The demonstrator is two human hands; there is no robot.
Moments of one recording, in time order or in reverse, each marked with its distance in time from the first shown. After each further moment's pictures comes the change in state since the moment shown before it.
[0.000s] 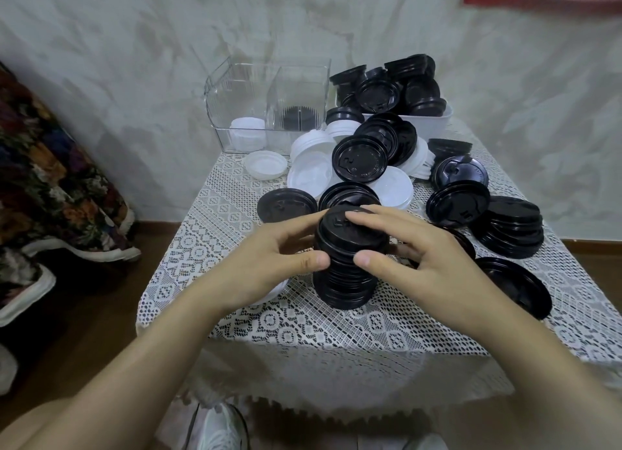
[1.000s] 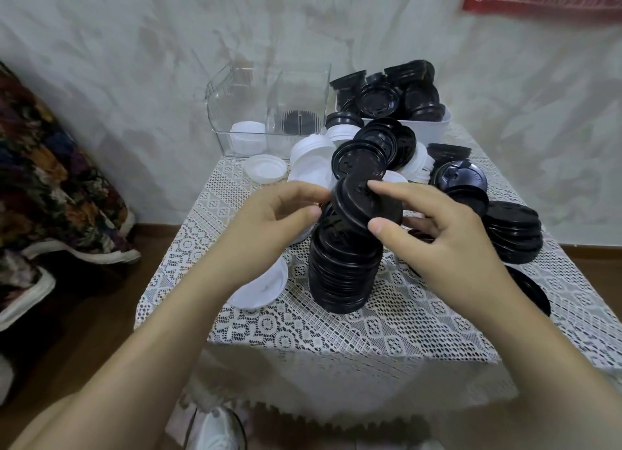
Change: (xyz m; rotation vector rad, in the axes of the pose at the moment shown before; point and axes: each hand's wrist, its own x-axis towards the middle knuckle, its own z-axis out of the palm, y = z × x) left_hand 0.018 0.023 -0.003 0.075 0.290 0.092; right_hand 0.012 -0.010 -0.009 0.060 0.241 -0.037
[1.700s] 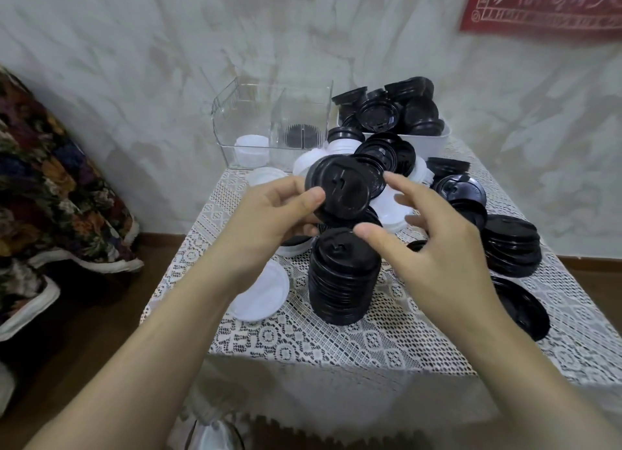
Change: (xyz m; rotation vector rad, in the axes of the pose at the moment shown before) left_hand 0.008 0.020 0.002 -0.314 0.022 -0.061; right_hand 0.000 -0.013 0.011 -0.156 0.181 -0.002
